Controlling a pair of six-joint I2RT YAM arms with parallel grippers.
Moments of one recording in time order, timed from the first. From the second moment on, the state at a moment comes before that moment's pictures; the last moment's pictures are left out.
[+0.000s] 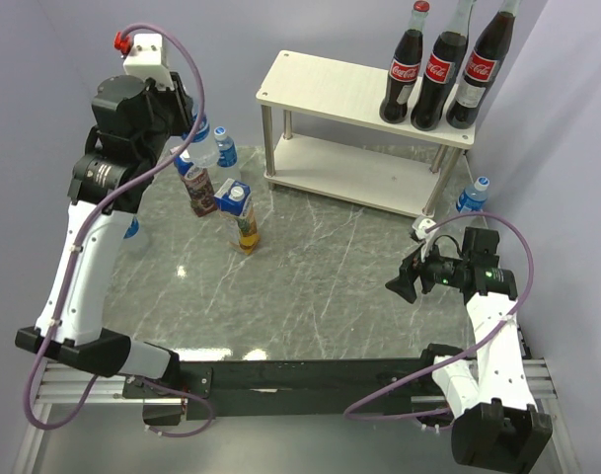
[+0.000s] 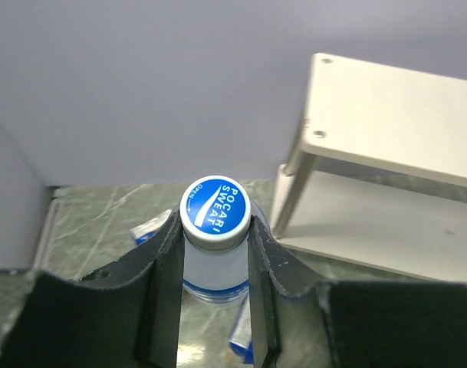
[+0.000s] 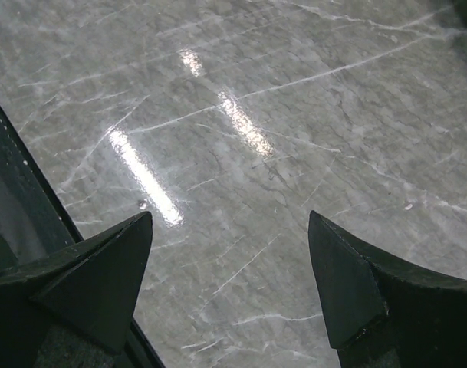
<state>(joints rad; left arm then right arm) -0.32 1.40 1.95 -0.61 -0.25 -0.09 -0.20 0.84 0.75 -0.86 -0.91 -0.73</state>
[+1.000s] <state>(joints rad) -0.95 1.56 1.93 -0.63 -0.05 -0.25 0.33 0.81 1.01 -0.45 -0.77 -0.23</state>
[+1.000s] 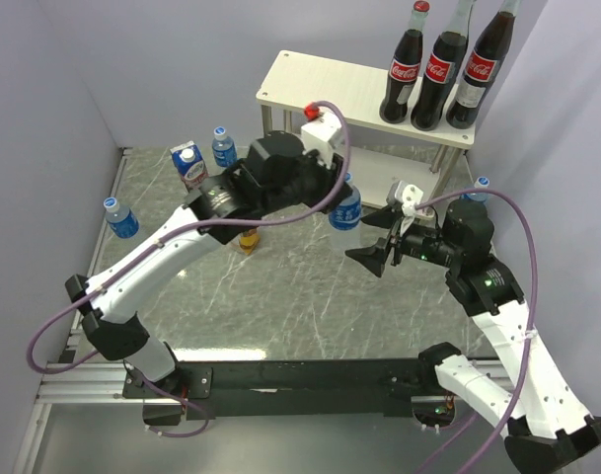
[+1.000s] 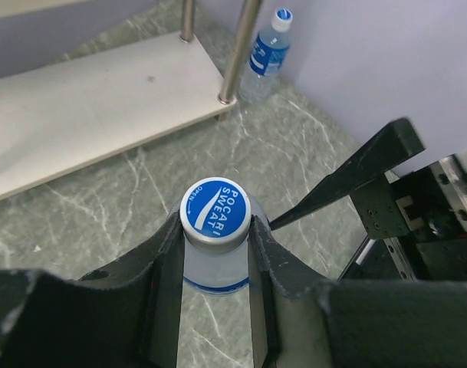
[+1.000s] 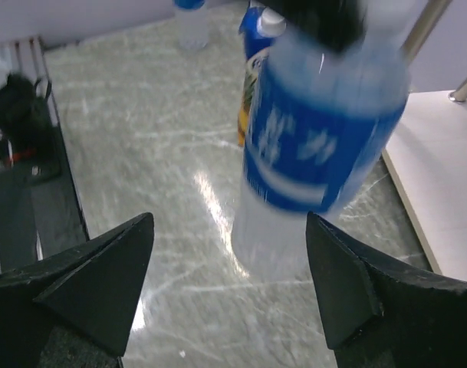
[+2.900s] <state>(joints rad) -1.07 1.72 2.11 -0.68 -0.14 -0.21 0.54 0.88 0.86 -0.16 -0.12 0.01</state>
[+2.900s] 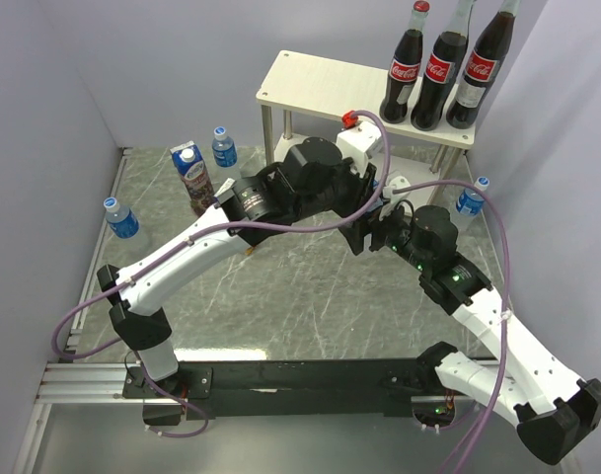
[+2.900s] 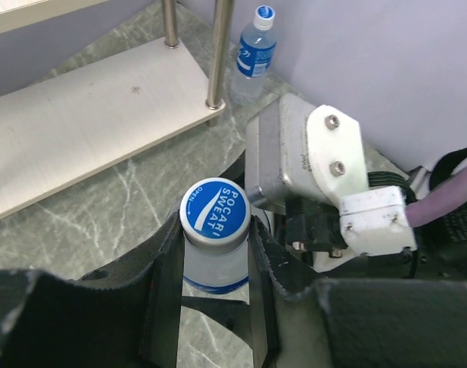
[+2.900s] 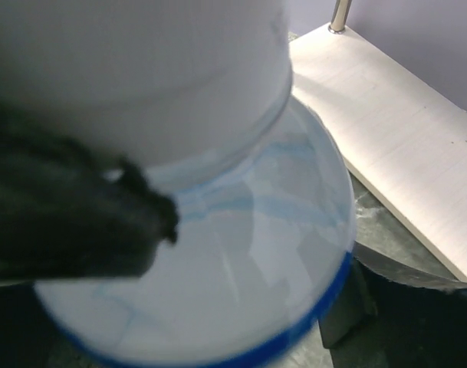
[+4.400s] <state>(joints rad) -1.08 1.53 1.92 -0.45 -0.26 -0.17 0.50 0.83 0.70 -0.23 -0.16 -0.02</state>
